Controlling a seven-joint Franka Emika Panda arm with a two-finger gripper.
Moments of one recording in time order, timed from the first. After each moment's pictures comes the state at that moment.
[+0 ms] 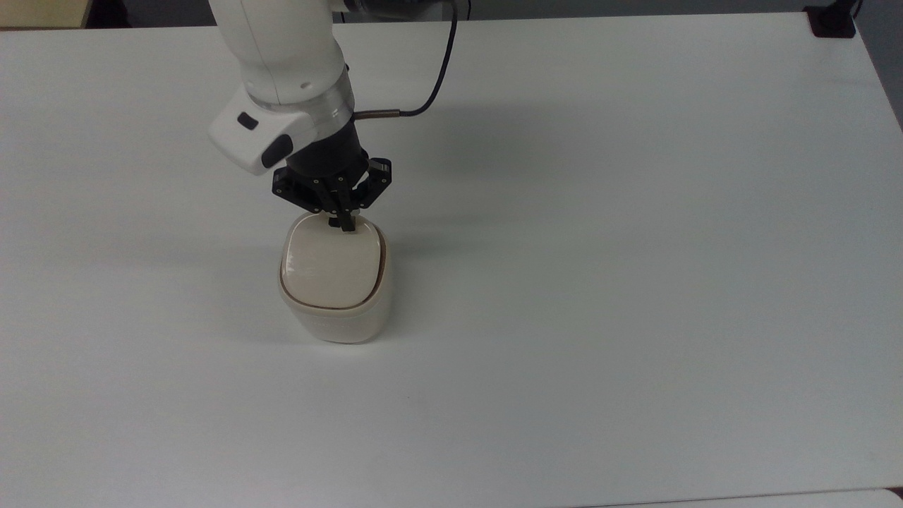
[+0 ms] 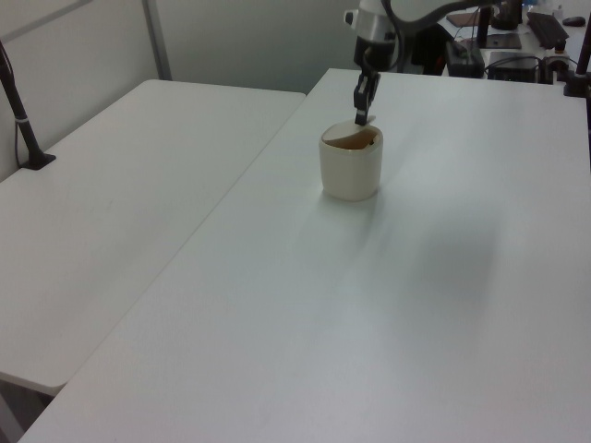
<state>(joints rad) 0.10 0.40 -0.16 -1.45 0.16 1.98 -0.19</state>
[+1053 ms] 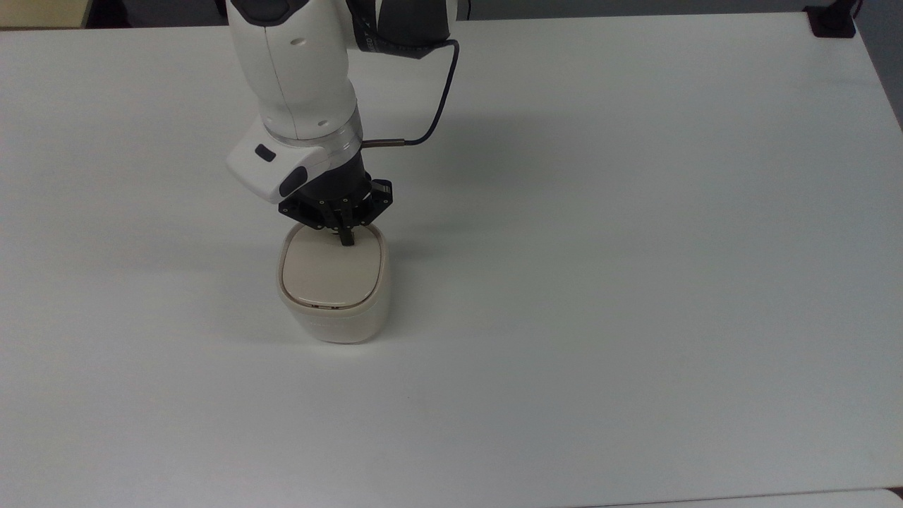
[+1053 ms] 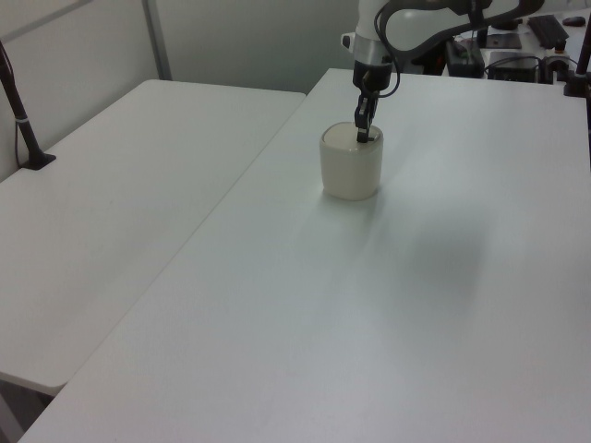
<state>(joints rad) 0.10 0.43 -0.15 -1.48 0.10 2.03 -0.19</state>
